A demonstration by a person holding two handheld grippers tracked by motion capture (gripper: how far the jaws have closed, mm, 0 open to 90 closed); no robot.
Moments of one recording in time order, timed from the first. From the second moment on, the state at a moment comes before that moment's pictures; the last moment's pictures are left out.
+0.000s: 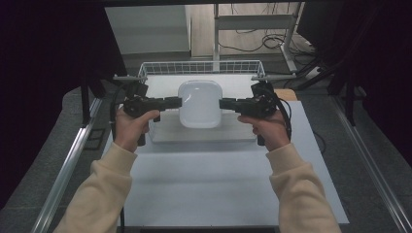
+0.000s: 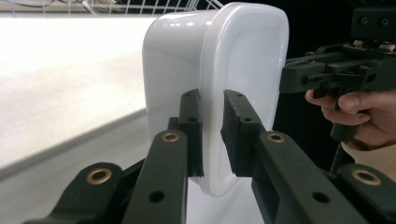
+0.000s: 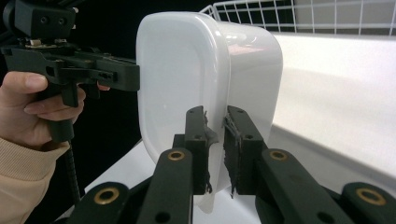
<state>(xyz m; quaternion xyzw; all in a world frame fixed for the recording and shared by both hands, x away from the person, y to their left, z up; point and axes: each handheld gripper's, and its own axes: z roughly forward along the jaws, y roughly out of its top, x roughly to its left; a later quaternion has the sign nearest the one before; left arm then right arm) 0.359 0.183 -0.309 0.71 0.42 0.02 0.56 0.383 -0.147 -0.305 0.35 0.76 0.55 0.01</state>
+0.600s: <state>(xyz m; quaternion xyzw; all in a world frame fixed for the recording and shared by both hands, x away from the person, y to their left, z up) 0.422 0.188 -0.295 0.71 0.45 0.01 0.55 0.445 -0.139 -0.288 0.38 0.75 0.53 -0.02</state>
